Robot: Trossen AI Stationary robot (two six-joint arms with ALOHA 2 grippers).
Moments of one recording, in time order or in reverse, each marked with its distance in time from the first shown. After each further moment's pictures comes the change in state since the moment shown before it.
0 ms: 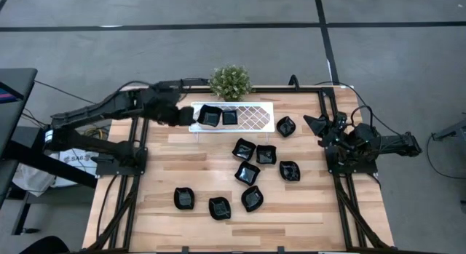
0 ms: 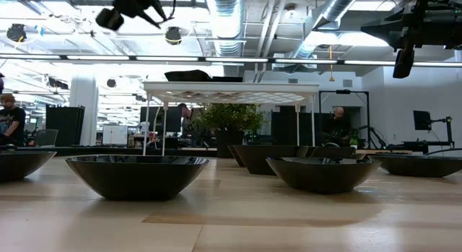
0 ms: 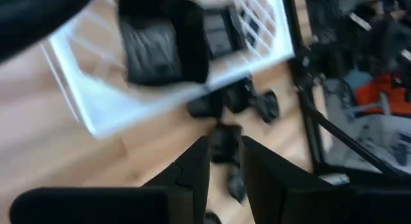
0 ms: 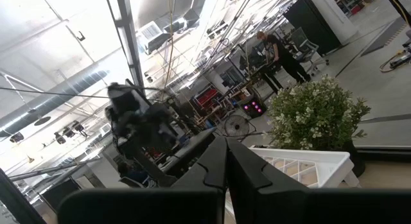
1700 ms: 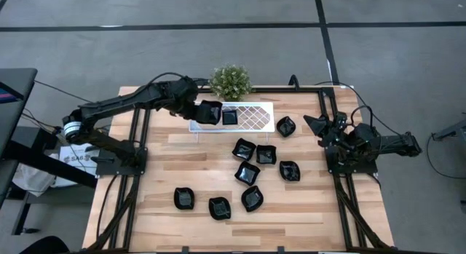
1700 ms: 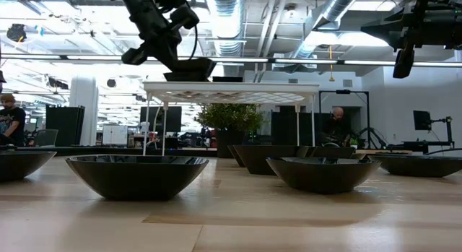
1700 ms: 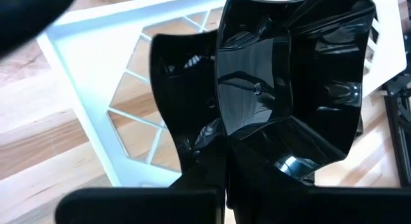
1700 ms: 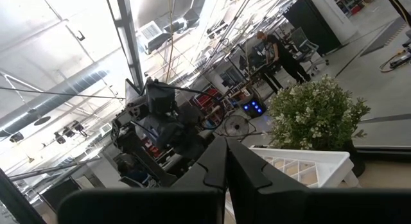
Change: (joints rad) left arm 0.177 0.272 0.001 0.041 0.043 0.243; right arm 0.000 0.000 0.000 -0.001 0.000 0.000
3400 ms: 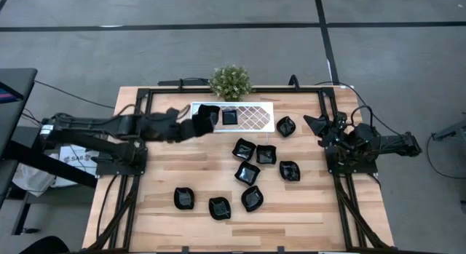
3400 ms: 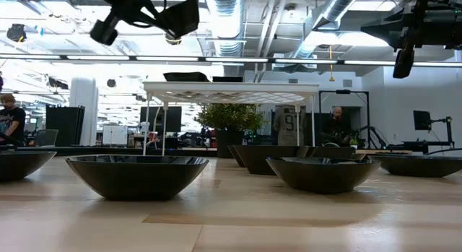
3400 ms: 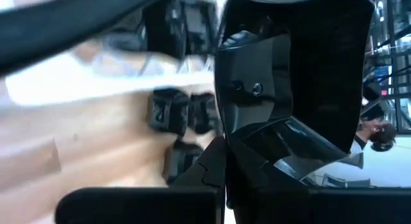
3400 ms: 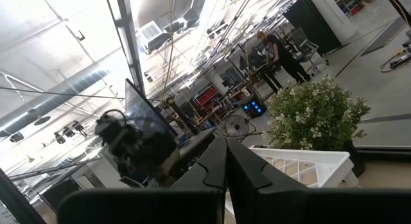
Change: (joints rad) left arm -0.449 -0.414 -0.357 0.412 -0.360 -0.554; right arm 0.000 0.000 0.000 0.000 0.000 0.000
